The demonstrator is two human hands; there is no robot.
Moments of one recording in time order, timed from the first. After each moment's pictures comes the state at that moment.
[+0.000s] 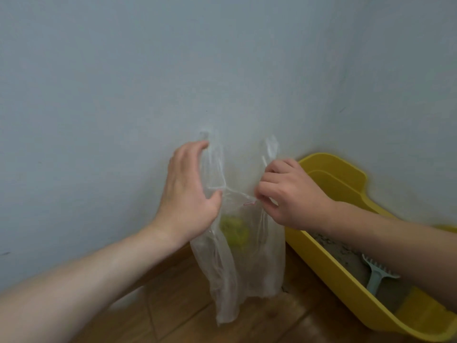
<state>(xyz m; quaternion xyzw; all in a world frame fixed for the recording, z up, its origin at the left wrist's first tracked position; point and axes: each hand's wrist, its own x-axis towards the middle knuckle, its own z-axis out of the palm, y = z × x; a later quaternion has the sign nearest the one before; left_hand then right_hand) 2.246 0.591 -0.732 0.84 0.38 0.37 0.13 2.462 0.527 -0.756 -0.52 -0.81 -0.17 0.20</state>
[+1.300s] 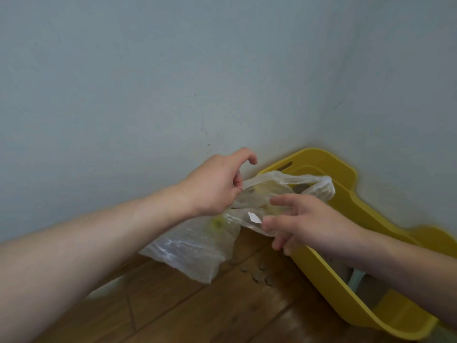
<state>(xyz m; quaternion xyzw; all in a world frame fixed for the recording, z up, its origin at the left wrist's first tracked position) 2.301 0.607 -0.738 0.92 0.29 0.15 0.24 2.453 0.464 -0.733 -0.69 -0.44 0.49 0.30</state>
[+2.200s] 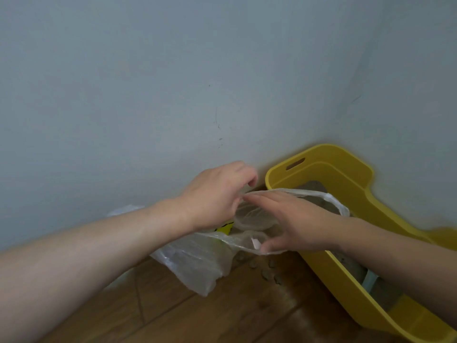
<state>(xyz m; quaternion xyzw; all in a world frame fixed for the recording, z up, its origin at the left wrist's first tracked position) 2.278 0.601 -0.758 0.96 0.22 0.17 0.08 2.466 0.512 -0.790 -0.57 -0.80 0.16 0.04</state>
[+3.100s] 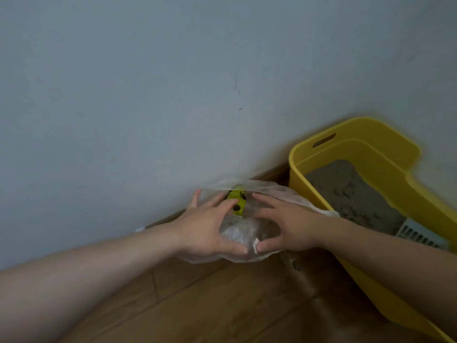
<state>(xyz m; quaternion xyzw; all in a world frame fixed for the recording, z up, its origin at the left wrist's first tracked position) 2.223 0.606 -0.868 0.90 0.36 -0.14 0.21 2.453 0.545 -0.892 -0.56 -0.79 0.24 -0.02</state>
